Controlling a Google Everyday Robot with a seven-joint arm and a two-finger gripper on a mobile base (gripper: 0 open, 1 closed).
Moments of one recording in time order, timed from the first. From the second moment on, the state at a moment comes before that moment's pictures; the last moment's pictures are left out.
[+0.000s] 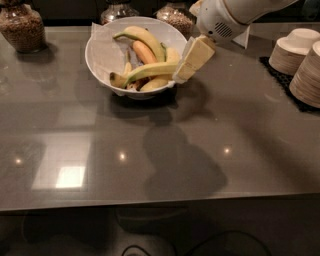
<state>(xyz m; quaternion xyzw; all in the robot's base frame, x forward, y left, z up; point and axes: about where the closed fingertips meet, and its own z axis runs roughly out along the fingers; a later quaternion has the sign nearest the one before) 0.611 -0.059 0.998 -0.61 0.69 0.03 0.38</state>
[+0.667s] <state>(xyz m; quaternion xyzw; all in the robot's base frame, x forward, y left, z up) 0.623 -0.046 0.993 -0.62 0.68 0.03 0.39</state>
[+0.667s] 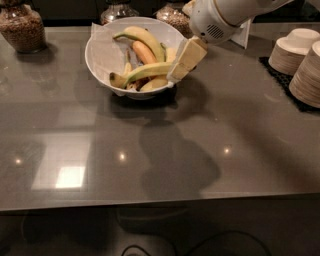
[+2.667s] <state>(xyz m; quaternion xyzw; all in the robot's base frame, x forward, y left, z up) 0.690 -0.003 0.901 -0.65 0.67 0.04 0.35</state>
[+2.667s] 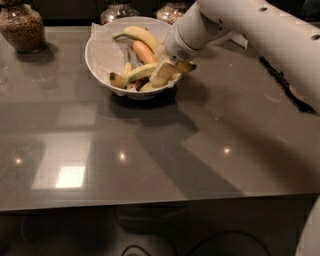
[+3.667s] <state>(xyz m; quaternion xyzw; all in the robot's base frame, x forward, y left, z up) 0.704 -0.016 0.888 -0.64 0.69 0.02 0.34</state>
